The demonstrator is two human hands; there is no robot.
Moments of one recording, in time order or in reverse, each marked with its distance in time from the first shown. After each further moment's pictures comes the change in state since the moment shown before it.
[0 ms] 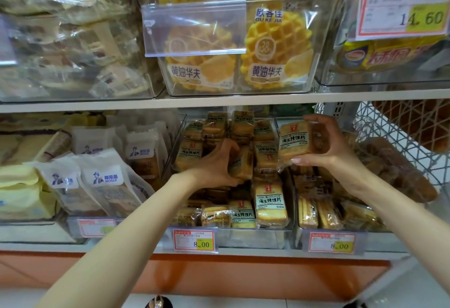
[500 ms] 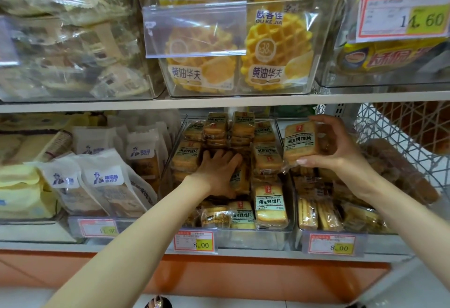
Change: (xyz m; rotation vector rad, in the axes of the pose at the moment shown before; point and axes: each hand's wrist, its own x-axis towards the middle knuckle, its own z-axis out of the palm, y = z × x) left_hand 0.013 -0.005 0.017 0.627 -0.091 0.022; right_hand -0.004 -0.005 -0.007 -0.008 -0.001 -0.021
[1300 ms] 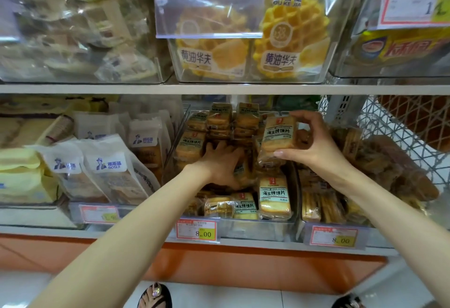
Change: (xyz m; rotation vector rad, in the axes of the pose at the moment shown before) left_hand -0.002 0.000 -0.004 -0.121 -0.044 -0.006; right_hand 0.009 0.000 0.039 -0.093 -0.008 -0.017
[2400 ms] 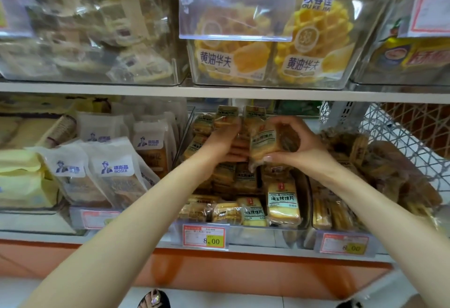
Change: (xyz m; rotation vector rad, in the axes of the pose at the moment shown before) left_hand -0.023 0.001 -0.036 -1.387 0.244 -0.140; right_hand 0.021 -0.004 0.028 -0.092 -0.082 -0.065
